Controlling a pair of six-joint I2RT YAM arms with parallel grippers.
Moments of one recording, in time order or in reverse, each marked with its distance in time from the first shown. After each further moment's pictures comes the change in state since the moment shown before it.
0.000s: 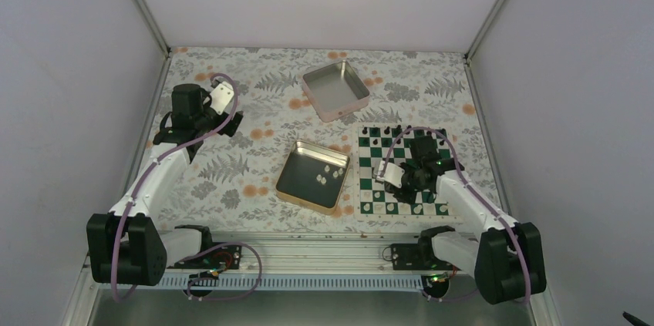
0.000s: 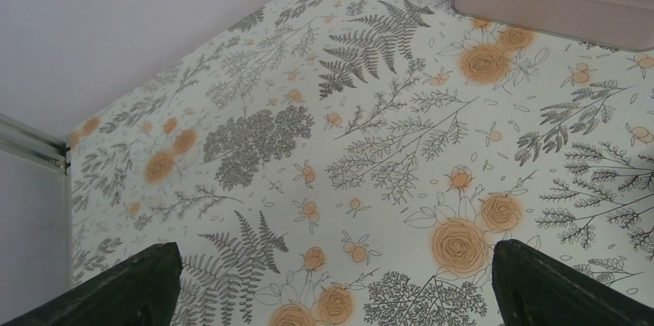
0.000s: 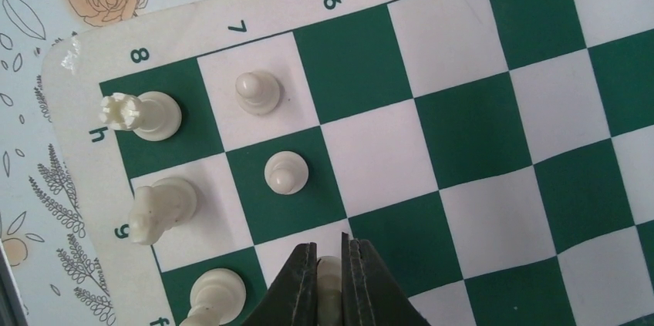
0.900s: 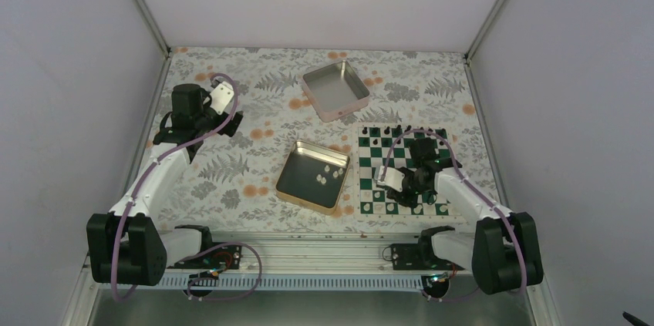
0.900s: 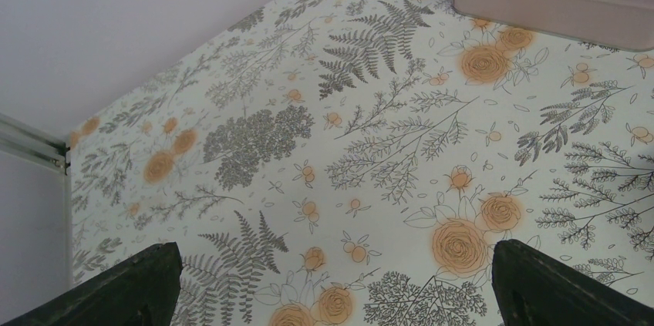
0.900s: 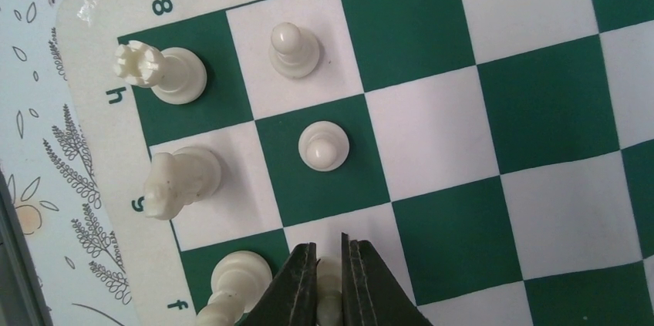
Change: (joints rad) left arm 0.000 0.000 0.000 0.000 0.000 0.000; right arm -0.028 0.064 -0.016 -0.024 -0.011 -0.066
